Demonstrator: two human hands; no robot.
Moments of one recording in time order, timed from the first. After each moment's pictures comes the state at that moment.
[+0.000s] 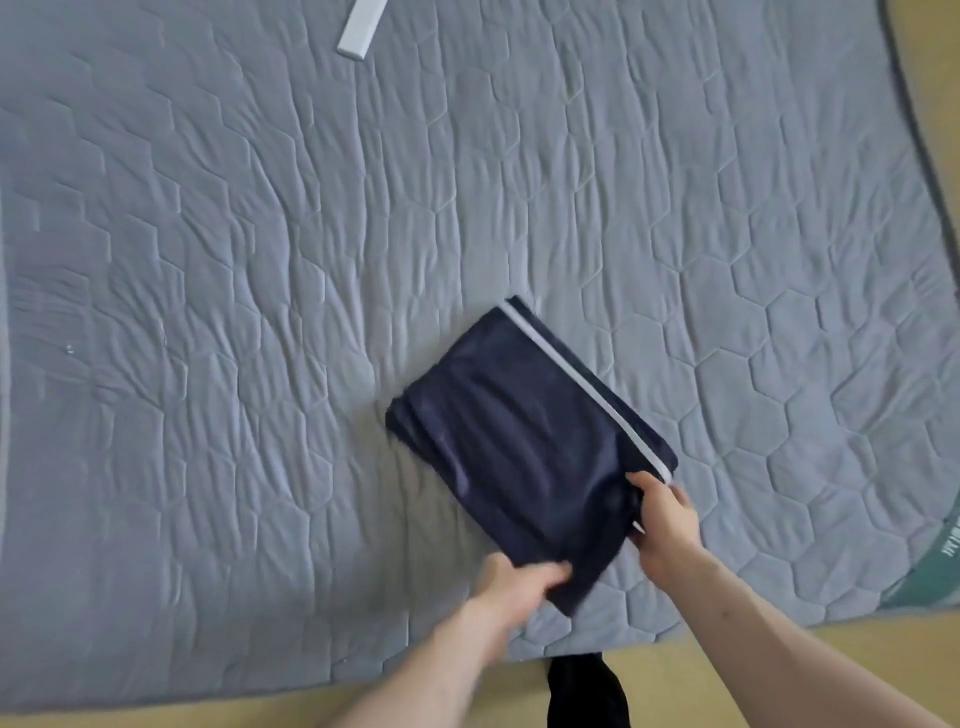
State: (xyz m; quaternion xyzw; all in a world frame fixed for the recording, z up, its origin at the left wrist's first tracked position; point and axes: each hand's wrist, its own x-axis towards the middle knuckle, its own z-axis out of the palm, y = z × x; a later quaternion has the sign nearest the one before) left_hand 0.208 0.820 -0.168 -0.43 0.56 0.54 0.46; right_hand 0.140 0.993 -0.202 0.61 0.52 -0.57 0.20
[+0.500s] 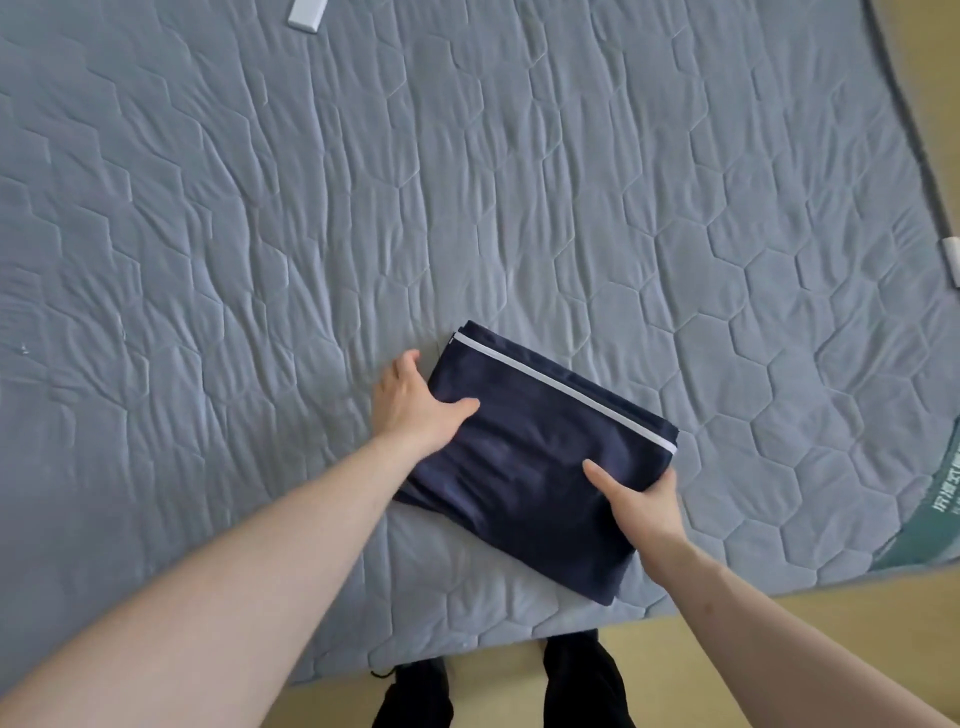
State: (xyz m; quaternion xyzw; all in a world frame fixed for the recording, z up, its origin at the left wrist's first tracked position) left_hand 0.076 0.747 -0.213 -0.27 0.88 0.28 0.28; right_hand 0.174 1.013 -0.218 0.49 0.67 -0.51 0.25
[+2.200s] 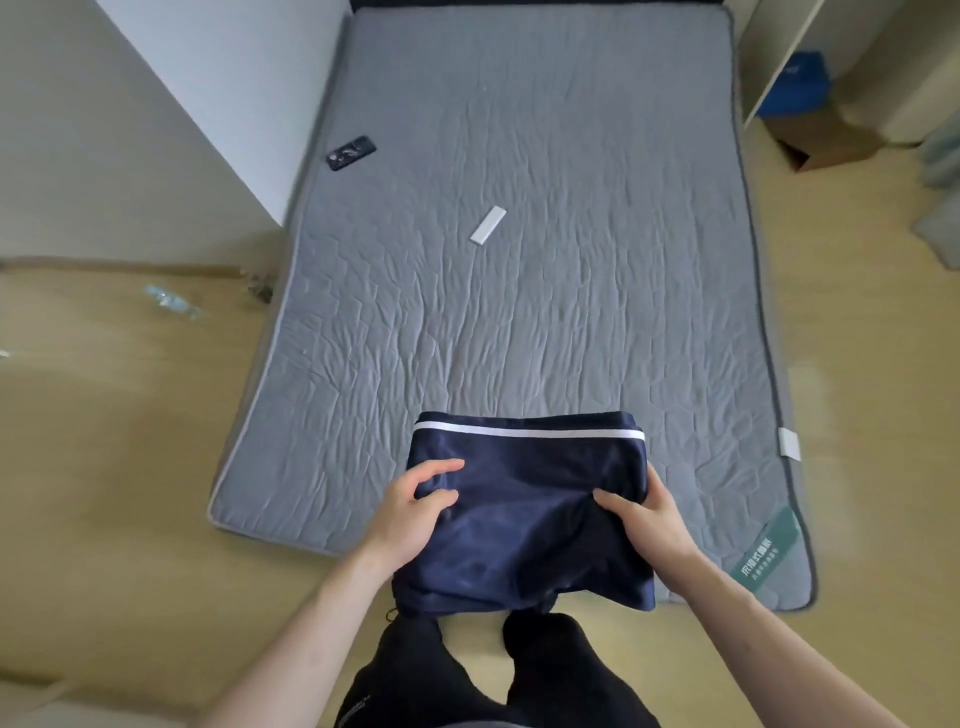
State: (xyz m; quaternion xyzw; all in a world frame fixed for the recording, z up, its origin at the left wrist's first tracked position) left_hand 0.272 0.764 0.258 -0.30 0.75 0.56 0.17; right_hand 0.186 1.055 0.227 0.18 0.73 -0.58 0.32
